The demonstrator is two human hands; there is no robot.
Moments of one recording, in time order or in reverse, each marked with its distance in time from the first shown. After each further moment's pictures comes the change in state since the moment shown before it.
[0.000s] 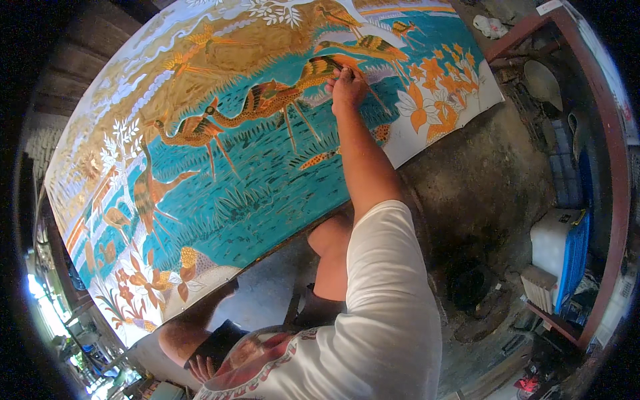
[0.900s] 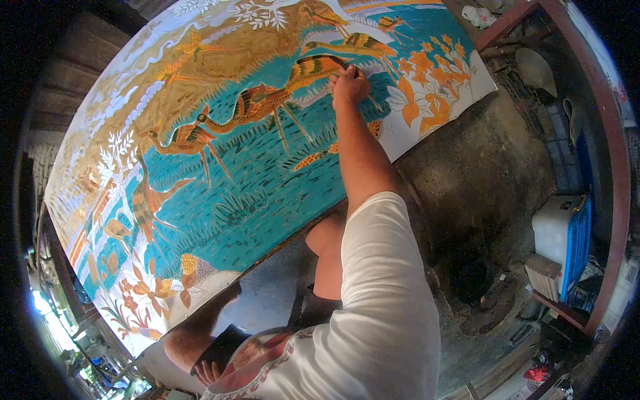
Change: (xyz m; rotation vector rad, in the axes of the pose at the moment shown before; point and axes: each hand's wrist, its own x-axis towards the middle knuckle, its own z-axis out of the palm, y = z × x) left_hand 0.008 -0.004 0.008 -0.011 -0.004 0.013; right_hand 0.024 -0.004 -0.023 0.108 0.143 -0.010
